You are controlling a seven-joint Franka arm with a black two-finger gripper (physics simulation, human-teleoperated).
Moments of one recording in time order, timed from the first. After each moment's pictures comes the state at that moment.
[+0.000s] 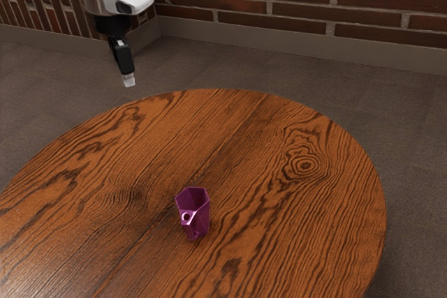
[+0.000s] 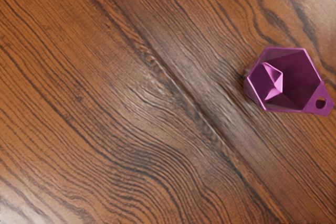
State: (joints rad) arm -0.17 0.04 0.18 -1.53 0.05 1.59 0.69
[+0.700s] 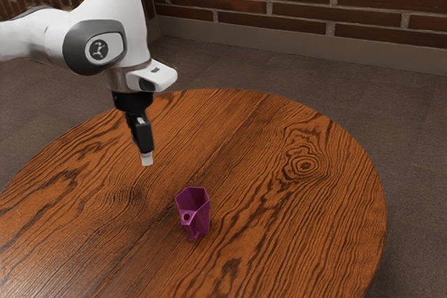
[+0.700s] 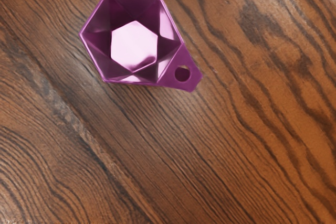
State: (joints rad) arm -0.16 -0.17 0.00 -2.01 -0.03 1.72 0.52
